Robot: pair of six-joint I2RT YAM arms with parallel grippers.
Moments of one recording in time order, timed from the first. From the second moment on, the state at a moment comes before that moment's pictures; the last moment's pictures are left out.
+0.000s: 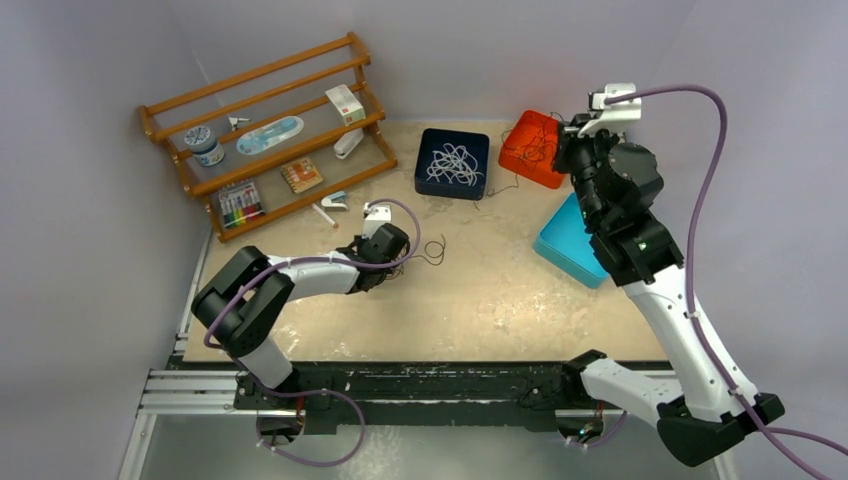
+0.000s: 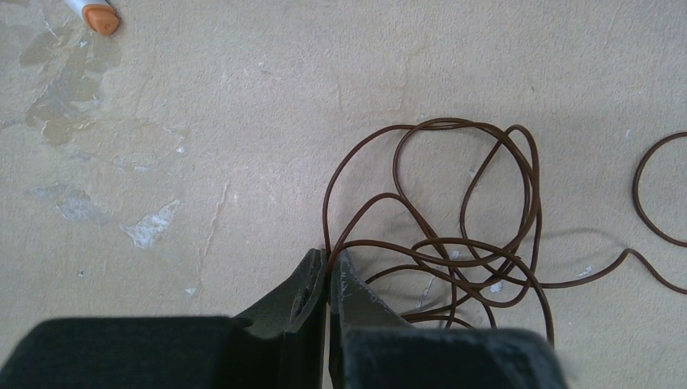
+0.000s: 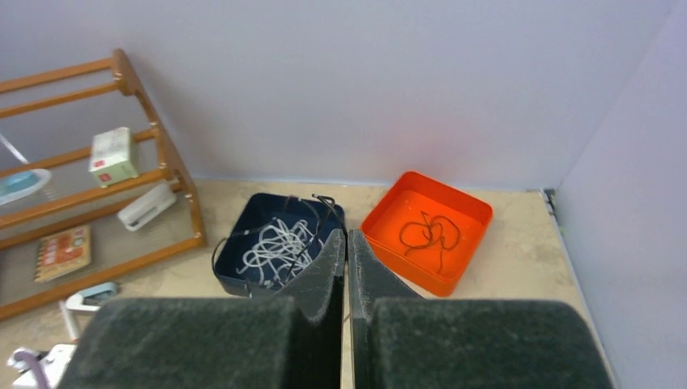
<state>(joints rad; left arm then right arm) -0.72 1.64 0.77 -0.07 -0.58 -0.54 0.44 1.03 1.34 -0.24 0.37 0.02</state>
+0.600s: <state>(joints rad) -0.72 1.65 0.78 -0.07 -0.56 -0.54 0.09 1.05 1.10 -0.31 0.48 0.21</state>
